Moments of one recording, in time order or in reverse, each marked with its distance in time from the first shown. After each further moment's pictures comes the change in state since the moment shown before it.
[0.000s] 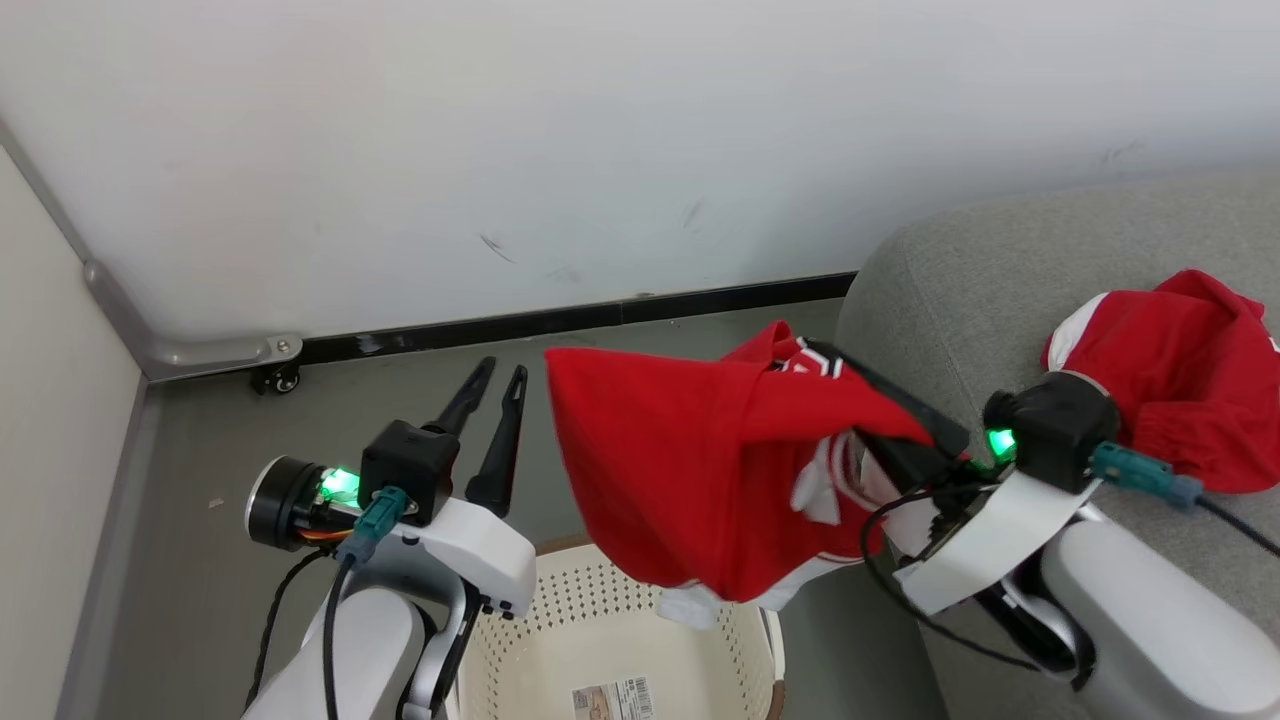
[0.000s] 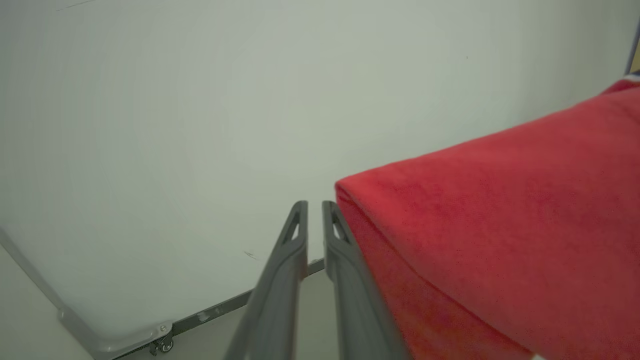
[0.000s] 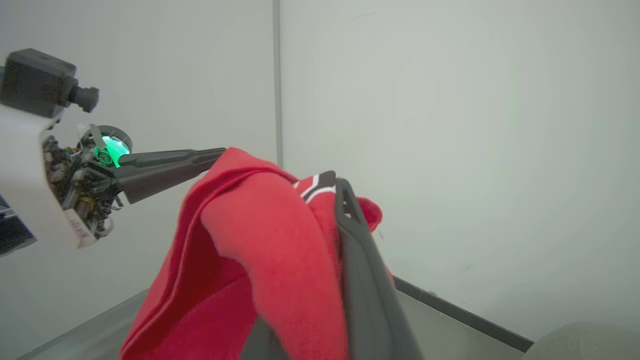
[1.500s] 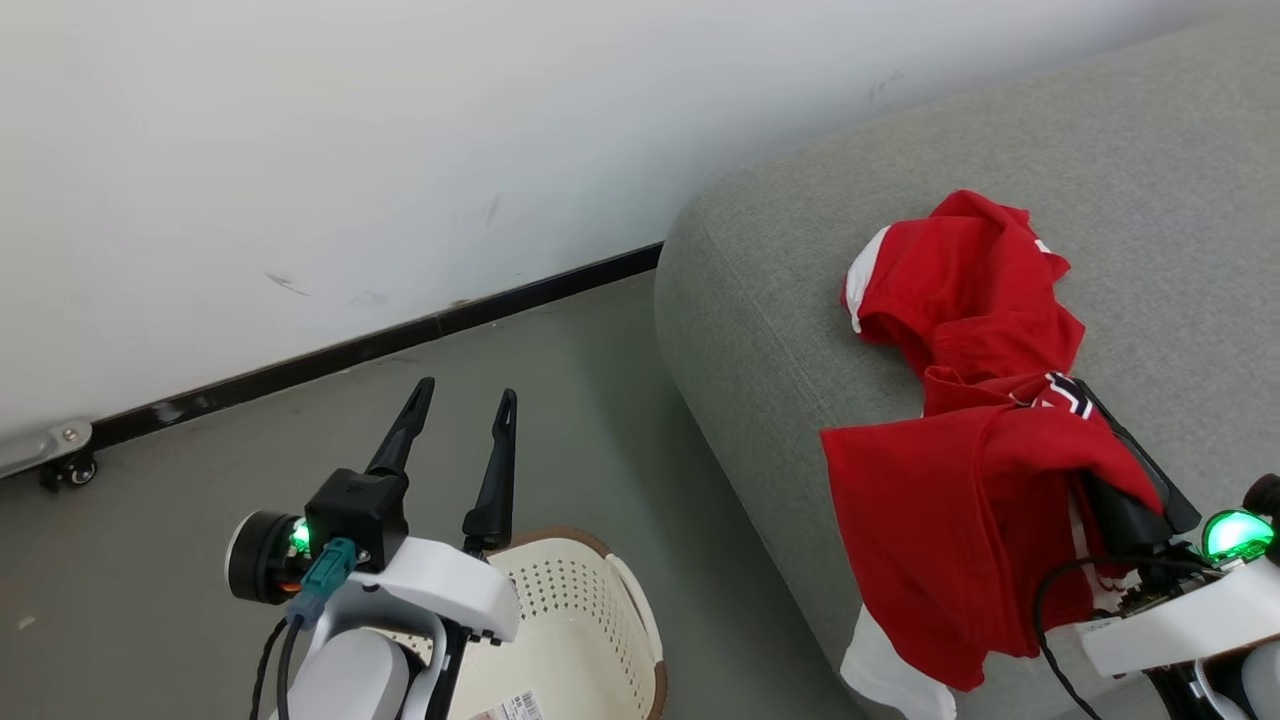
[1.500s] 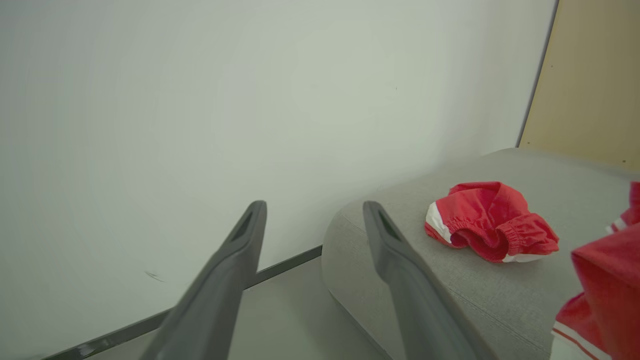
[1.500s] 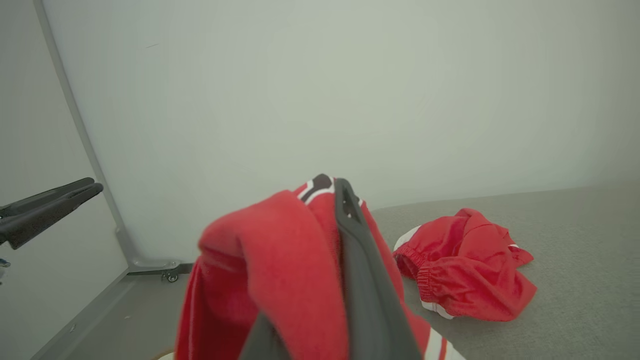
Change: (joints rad) left arm 0.109 -0.044 0.109 -0.026 -0.052 0.003 -0.098; right arm 0.411 -0.022 -0.505 -0.218 -0.013 0.000 0.033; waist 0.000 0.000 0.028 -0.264
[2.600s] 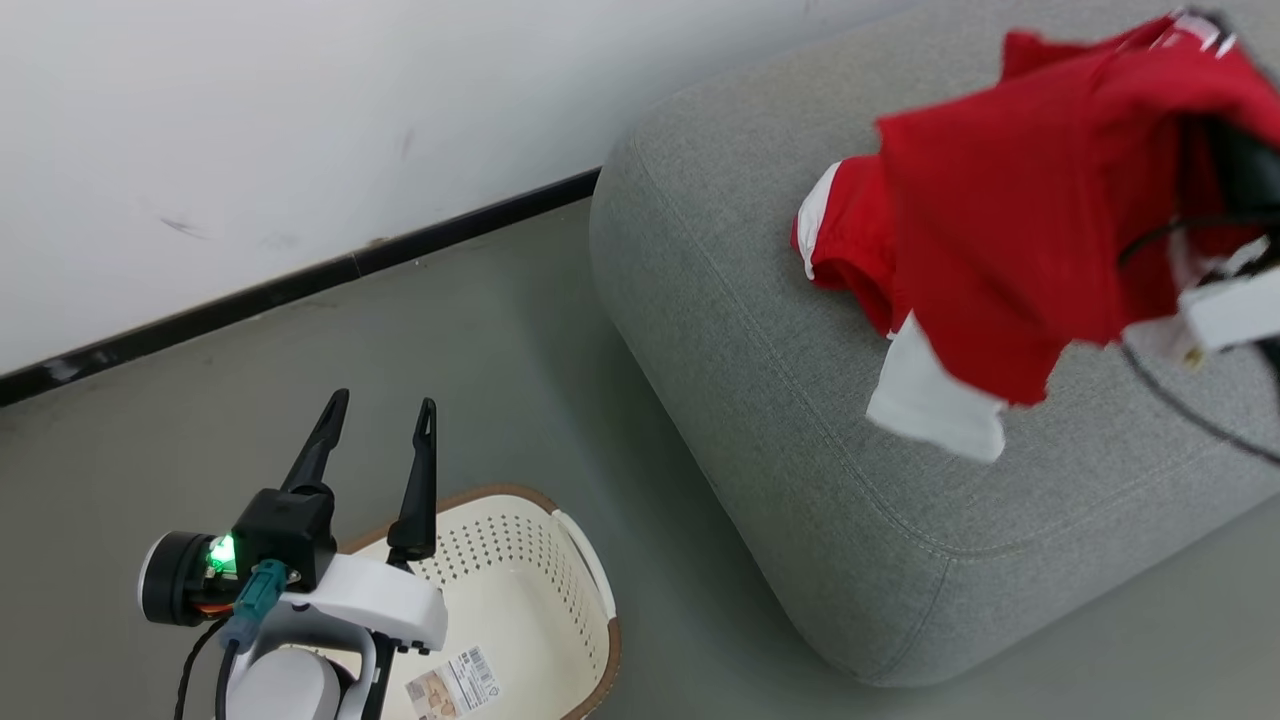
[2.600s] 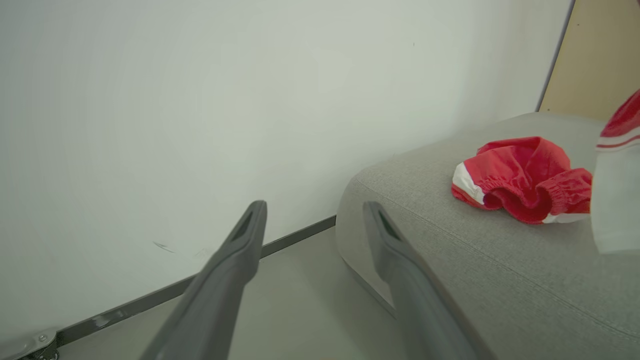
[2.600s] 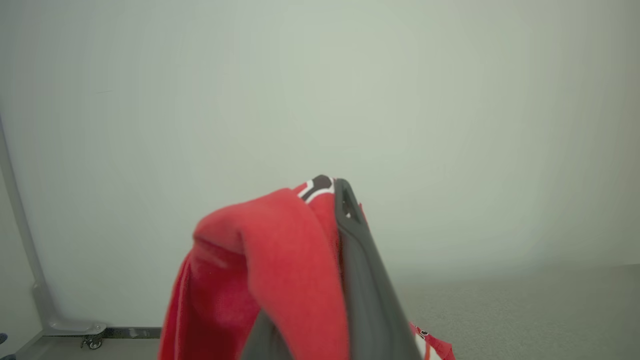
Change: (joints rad) left arm 0.052 0.085 0.055 -0.041 0.031 0.035 -0.001; right arm -0.477 -0.021 -0.061 0.067 0.066 0.000 0.213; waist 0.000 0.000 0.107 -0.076
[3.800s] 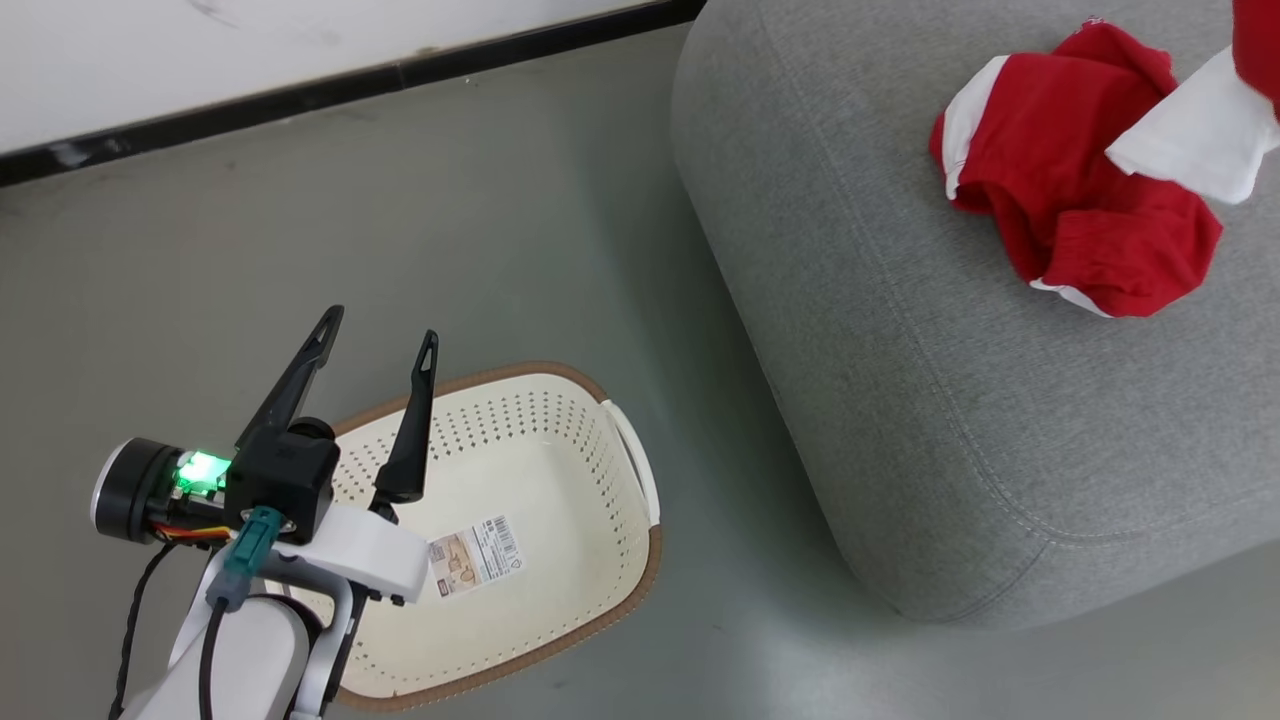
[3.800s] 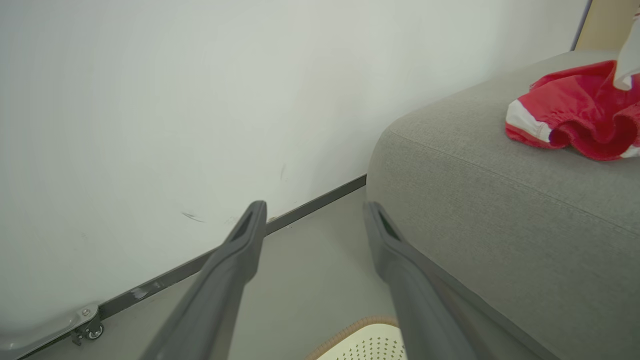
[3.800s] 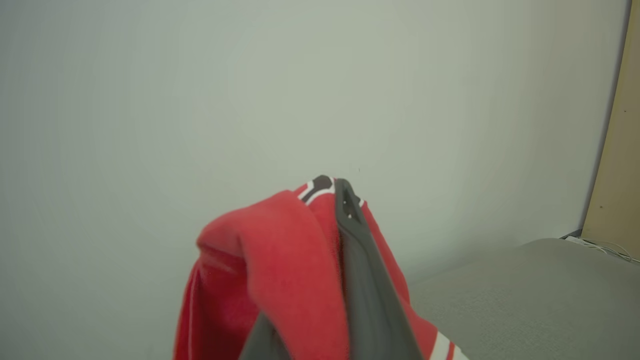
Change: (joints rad) left arm -0.076 0.109 -0.036 -0.155 0.096 -0.007 0.117; right arm -0.538 -0.043 -0.242 0.538 -0.160 0.000 0.034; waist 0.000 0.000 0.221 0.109
